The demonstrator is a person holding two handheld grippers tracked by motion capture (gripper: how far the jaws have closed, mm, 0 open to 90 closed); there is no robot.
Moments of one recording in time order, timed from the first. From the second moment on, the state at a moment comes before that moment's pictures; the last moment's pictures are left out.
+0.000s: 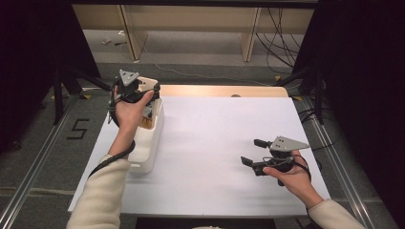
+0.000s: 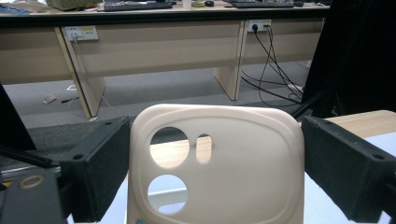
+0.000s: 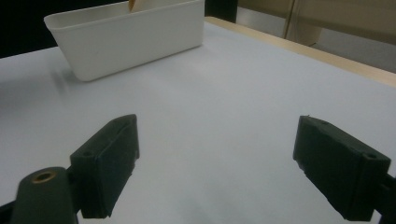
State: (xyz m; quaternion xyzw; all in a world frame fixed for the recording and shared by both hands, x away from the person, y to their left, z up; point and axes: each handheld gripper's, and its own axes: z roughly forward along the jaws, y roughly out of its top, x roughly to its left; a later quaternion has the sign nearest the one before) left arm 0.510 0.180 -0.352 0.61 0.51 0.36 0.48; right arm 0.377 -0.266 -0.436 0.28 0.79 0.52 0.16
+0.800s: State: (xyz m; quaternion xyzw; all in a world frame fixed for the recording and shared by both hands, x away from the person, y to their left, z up) left arm 0.520 0.178 -0.357 0.62 0.51 0.36 0.48; right arm 0.377 -0.266 -0.436 0.28 0.79 0.52 0.16
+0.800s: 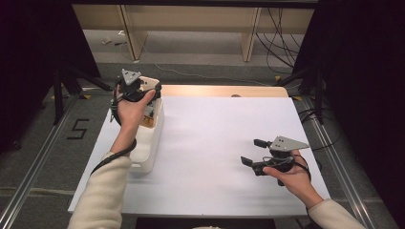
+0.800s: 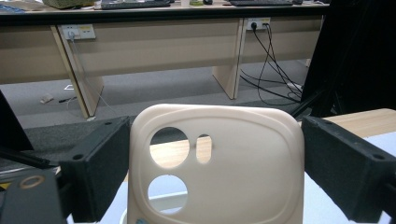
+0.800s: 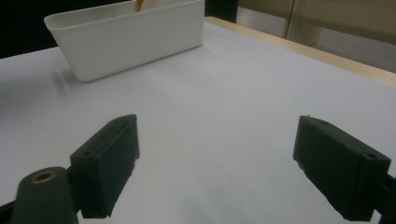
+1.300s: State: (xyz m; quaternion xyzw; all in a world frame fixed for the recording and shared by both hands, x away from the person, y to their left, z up) left arm 0.526 0.180 -0.363 0.62 0.51 0.36 0.48; right arm 0.377 -0.266 -0.436 0.28 0.79 0.52 0.16
